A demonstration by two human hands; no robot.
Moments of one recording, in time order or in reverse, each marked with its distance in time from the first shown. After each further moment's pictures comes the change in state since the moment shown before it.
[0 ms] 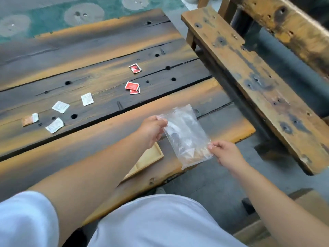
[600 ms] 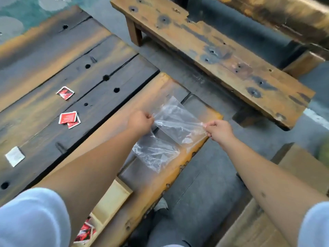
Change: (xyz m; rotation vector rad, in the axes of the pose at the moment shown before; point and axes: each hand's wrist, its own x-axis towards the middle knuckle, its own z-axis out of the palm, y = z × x) left_hand 0.157 0.032 0.144 1.164 -0.072 0.371; right_hand 0.149 0.067 -0.098 0.164 0.353 0.232
